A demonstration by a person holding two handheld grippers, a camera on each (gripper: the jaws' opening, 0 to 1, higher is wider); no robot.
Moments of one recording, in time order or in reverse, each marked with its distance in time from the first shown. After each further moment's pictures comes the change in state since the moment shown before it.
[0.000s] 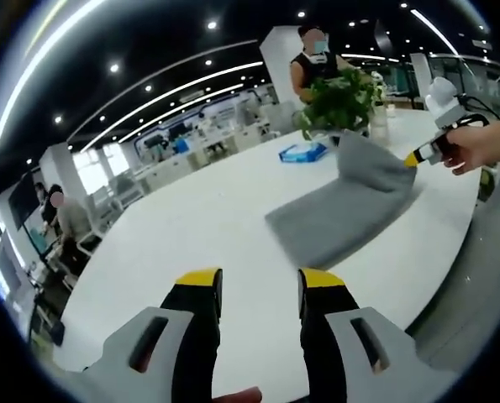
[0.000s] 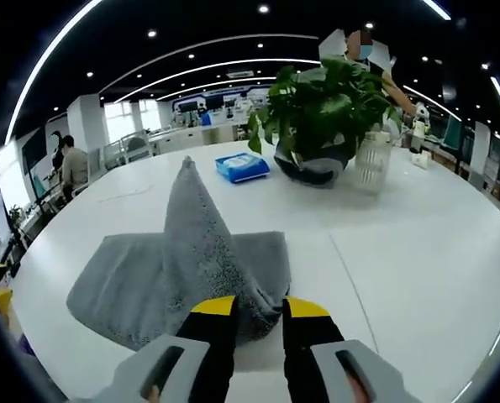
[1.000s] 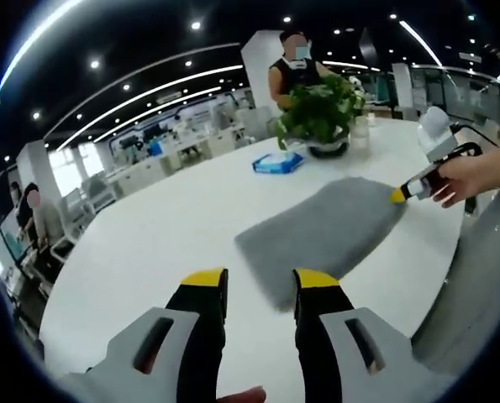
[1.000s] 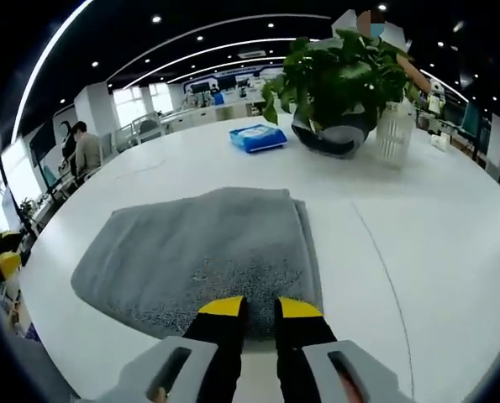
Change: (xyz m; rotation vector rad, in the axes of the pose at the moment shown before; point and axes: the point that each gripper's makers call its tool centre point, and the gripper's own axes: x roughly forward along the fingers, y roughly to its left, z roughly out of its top) left arm 0.052 -0.036 0.034 -0.020 -0.017 -0.175; right arm 0.018 0.010 -0.039 -0.023 0.133 0.082
